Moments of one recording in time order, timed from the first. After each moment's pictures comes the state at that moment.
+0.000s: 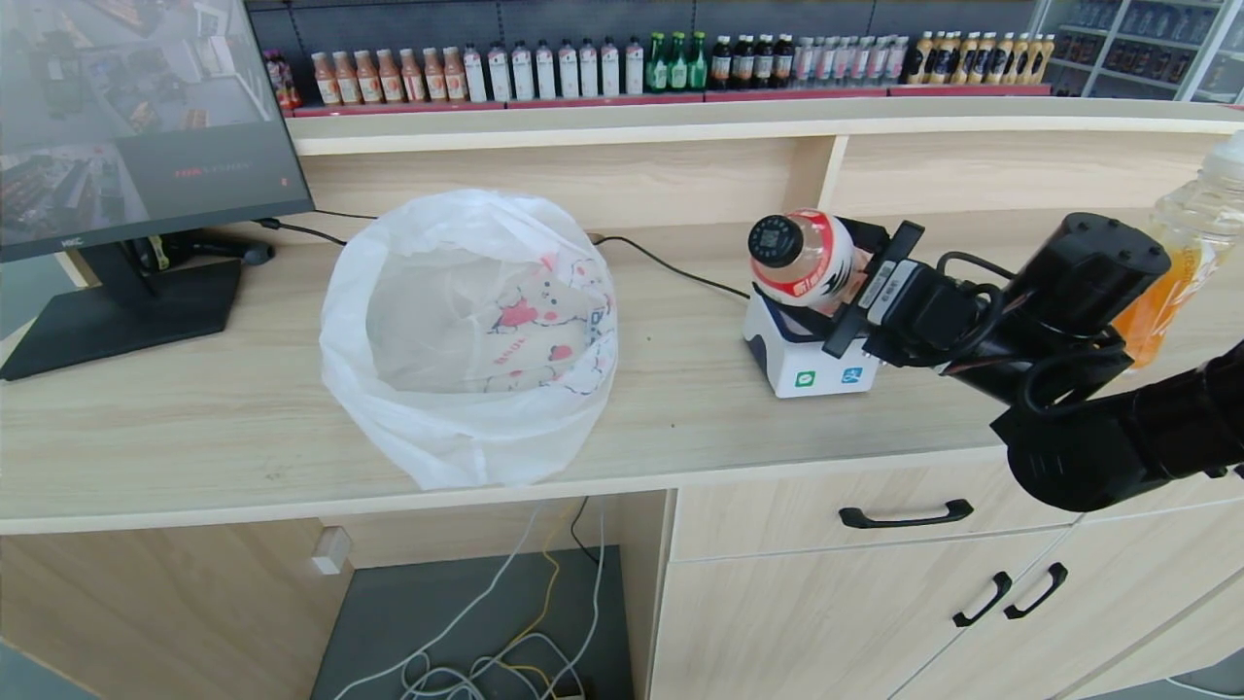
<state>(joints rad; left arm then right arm) 0.00 0.00 0.00 0.00 0.00 0.00 0.28 1.94 -1.01 -1.30 0.63 -0.97</state>
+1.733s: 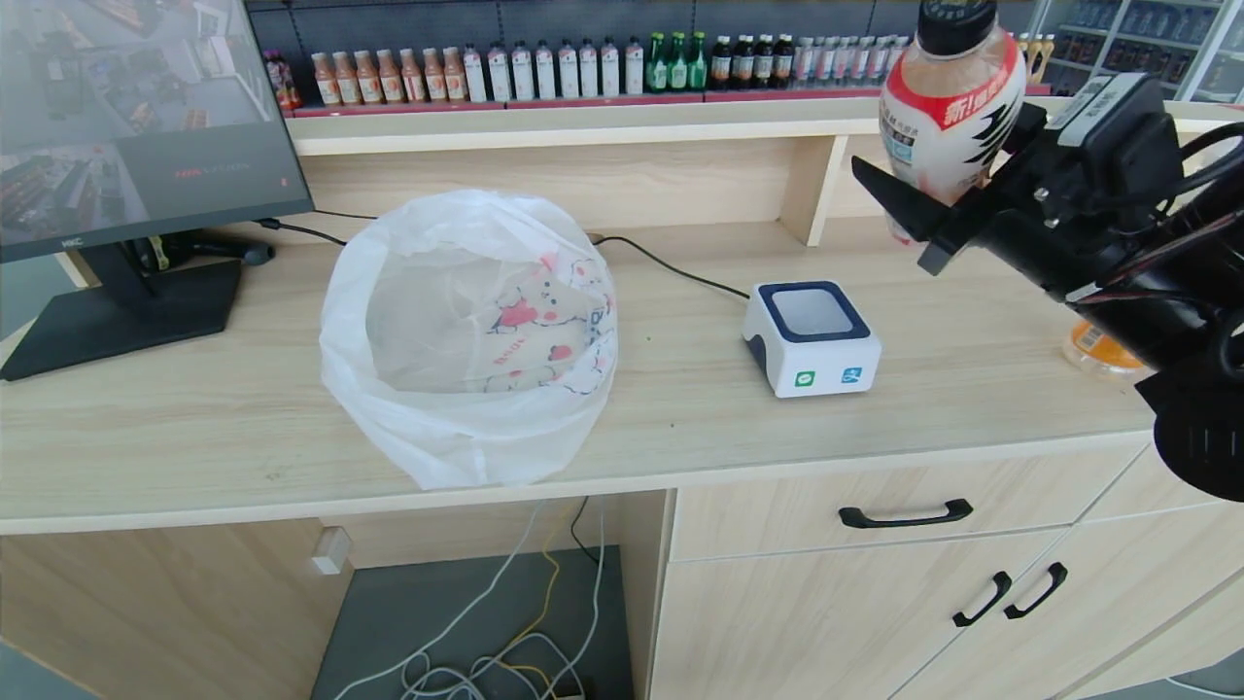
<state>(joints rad) 0.00 0.00 0.00 0.00 0.00 0.00 0.26 1.70 -0.97 -1.26 0.43 -0.68</state>
